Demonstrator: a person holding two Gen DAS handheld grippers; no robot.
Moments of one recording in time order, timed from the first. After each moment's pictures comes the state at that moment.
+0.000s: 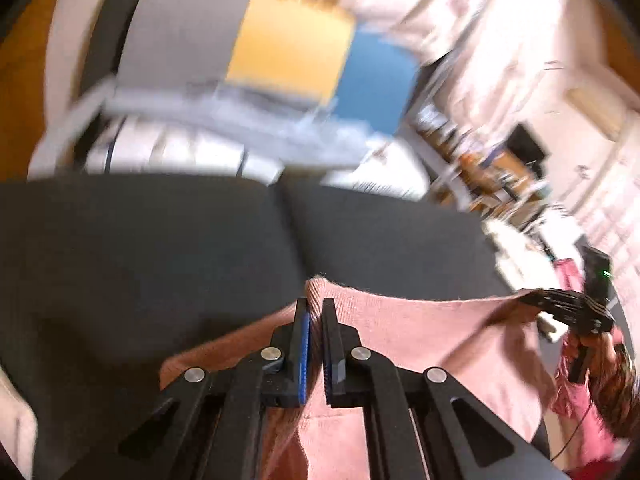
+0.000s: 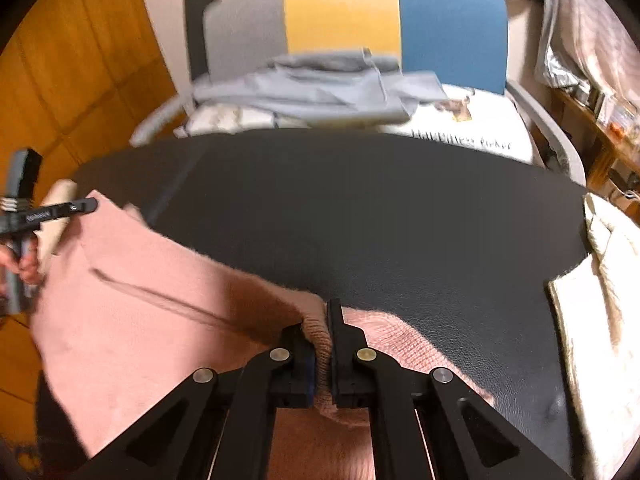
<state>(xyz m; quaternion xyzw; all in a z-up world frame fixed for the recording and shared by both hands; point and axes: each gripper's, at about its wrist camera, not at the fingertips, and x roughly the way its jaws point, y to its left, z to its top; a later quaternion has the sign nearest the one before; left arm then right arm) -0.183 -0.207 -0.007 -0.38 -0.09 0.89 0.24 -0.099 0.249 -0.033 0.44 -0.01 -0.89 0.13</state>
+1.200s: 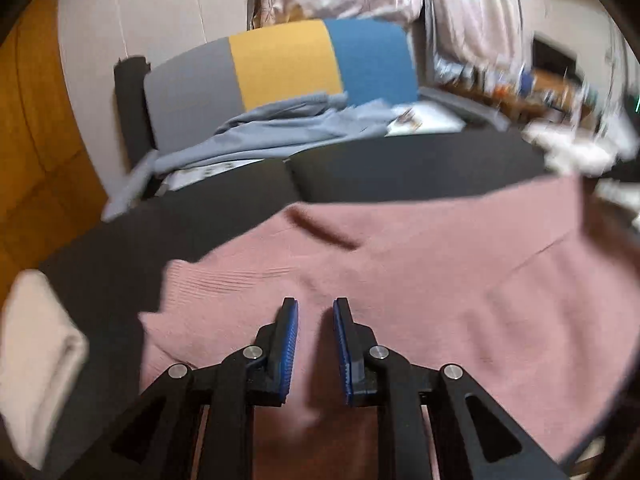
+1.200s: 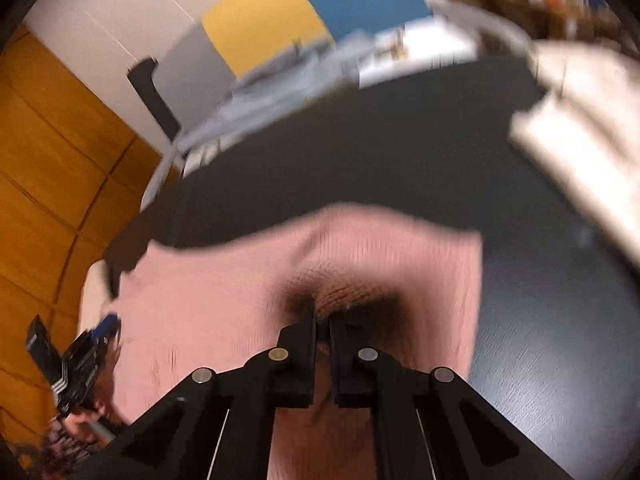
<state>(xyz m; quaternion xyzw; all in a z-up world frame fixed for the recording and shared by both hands) -0.064 -0.114 -0.055 -0.35 0.14 0.92 0.07 -0.047 0.305 -0.054 0.43 -0.19 -0.88 0.06</state>
